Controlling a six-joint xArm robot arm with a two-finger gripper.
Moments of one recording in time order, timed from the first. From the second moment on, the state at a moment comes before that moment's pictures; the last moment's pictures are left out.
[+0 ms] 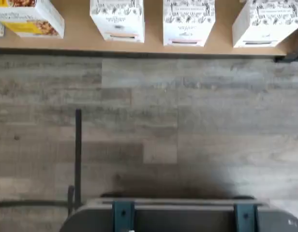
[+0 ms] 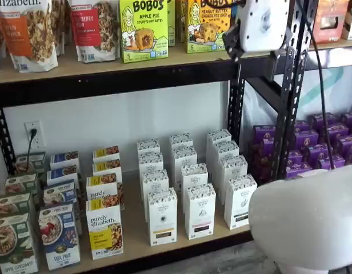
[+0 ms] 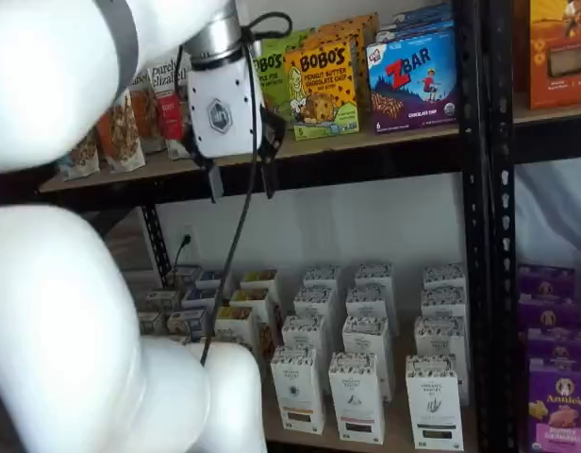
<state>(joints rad) 0.03 -0.87 -0.88 0.04 1.69 0.05</state>
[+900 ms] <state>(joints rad) 0.06 -0.80 -0.51 0.01 1.10 0.07</state>
